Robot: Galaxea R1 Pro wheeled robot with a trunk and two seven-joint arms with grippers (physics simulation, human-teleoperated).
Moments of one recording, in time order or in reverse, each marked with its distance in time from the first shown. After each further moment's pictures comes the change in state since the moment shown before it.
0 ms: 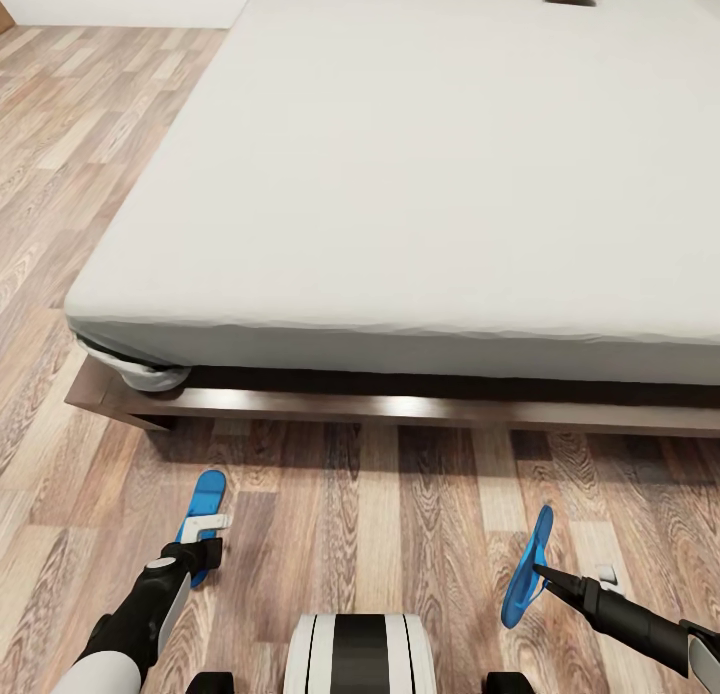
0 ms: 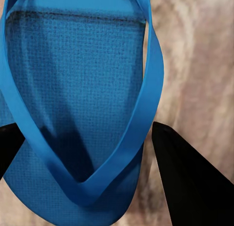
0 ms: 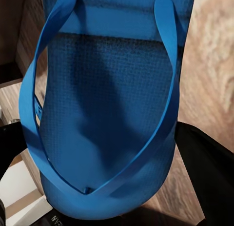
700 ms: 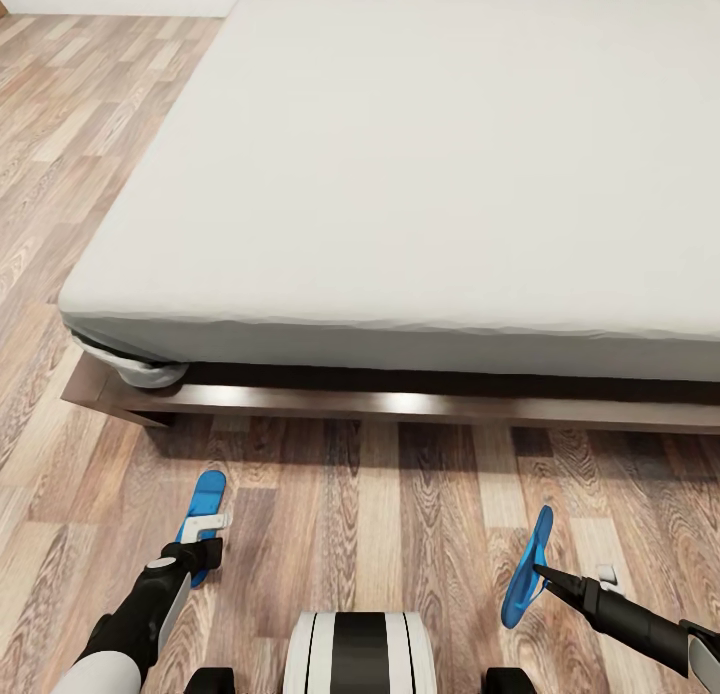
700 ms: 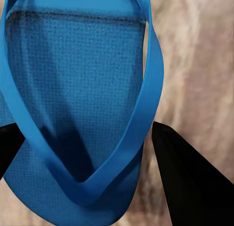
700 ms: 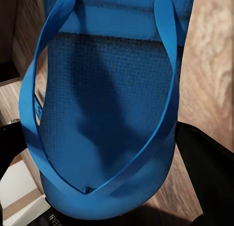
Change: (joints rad) left arm 0.000 0.000 -0.001 0.000 0.000 0.001 0.001; right arm 0.001 0.000 0.000 0.000 0.000 0.000 0.000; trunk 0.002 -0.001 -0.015
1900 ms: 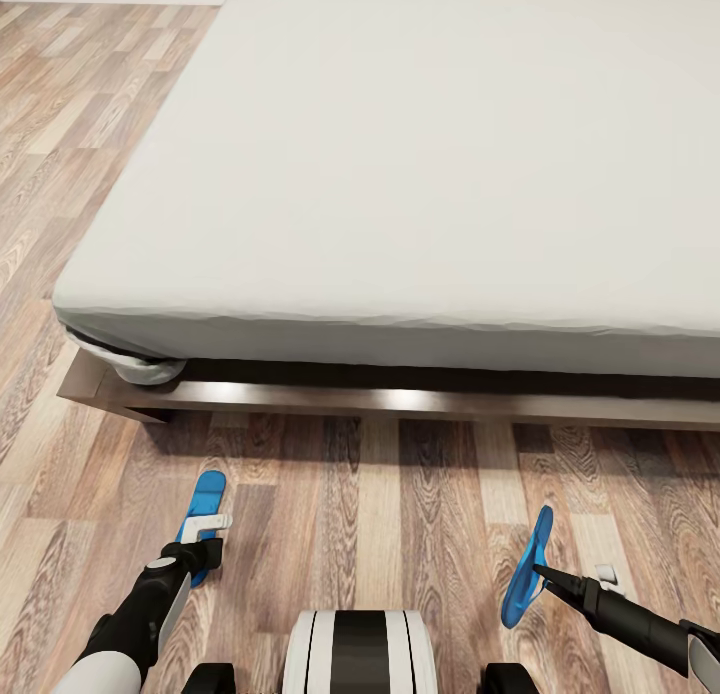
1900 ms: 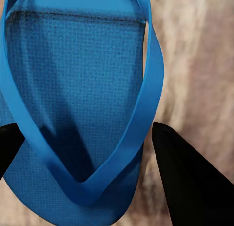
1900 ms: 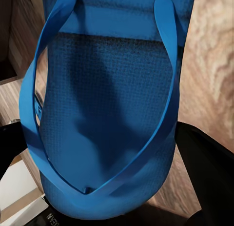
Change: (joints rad) left arm 0.000 0.000 0.000 0.000 0.000 0.001 0.000; right arm -0.001 0.000 0.000 0.000 0.000 0.000 0.000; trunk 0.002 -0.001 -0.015
